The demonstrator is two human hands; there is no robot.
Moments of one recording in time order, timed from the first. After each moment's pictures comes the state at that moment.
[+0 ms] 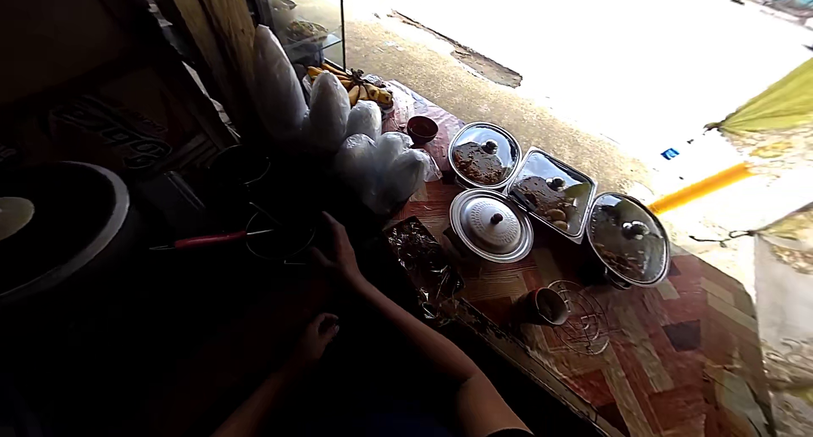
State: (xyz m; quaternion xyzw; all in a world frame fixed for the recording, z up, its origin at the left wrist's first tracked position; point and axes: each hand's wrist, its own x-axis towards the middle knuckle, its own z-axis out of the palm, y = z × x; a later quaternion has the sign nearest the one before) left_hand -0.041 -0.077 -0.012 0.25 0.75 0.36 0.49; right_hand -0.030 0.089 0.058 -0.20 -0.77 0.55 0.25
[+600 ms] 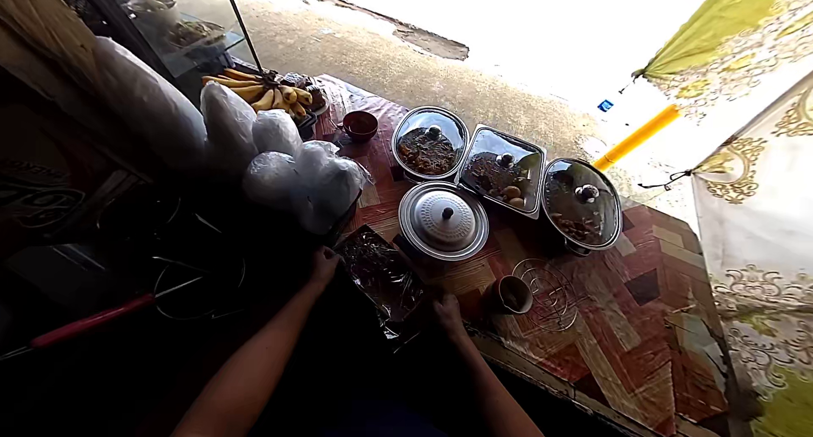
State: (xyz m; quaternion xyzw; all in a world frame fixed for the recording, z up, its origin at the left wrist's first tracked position) left_hand -0.059 0.159 0.010 0.31 0.84 0.24 0.36; right_hand 0.245 0.194 -0.018 -0.57 -0.65 0.47 0.14
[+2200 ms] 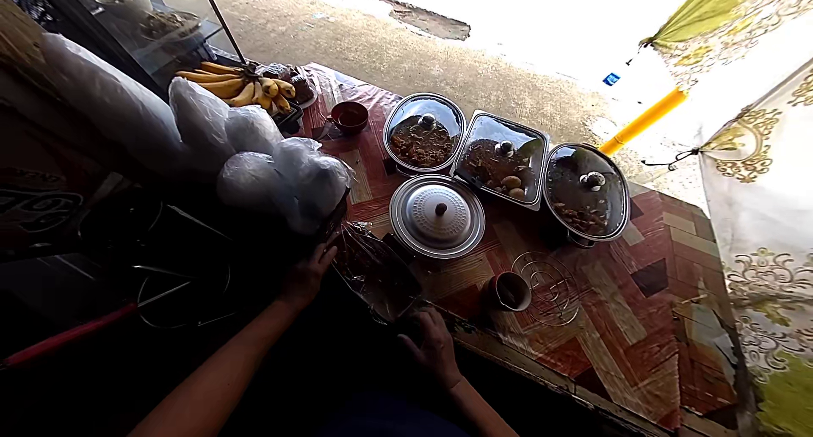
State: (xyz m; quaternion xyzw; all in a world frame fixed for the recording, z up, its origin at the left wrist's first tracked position) left_hand -0.057 0.128 0.014 0.66 0.74 0.08 0.10; right_hand 0.255 0.122 -0.011 -0.44 -0.81 0.31 0.24
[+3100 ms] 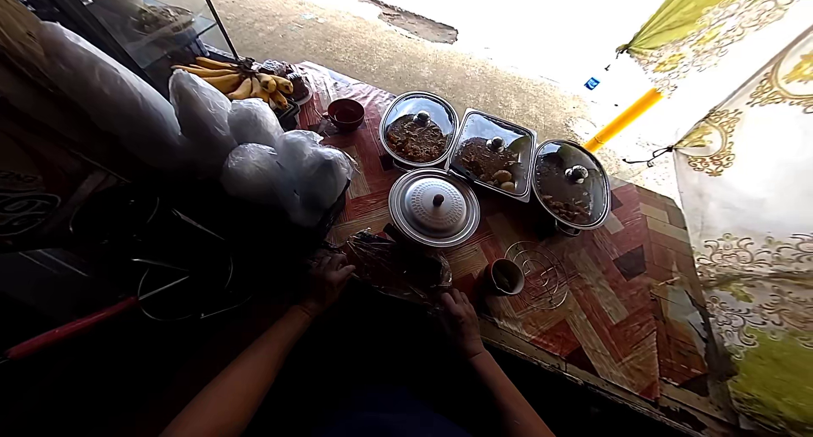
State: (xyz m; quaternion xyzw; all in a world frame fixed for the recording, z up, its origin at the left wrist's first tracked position) left_hand -0.034 0.112 -0.025 0.73 0.63 0.25 0.05; right_hand 0.297 0.150 -0.029 -0.47 -0.85 0.14 0.22
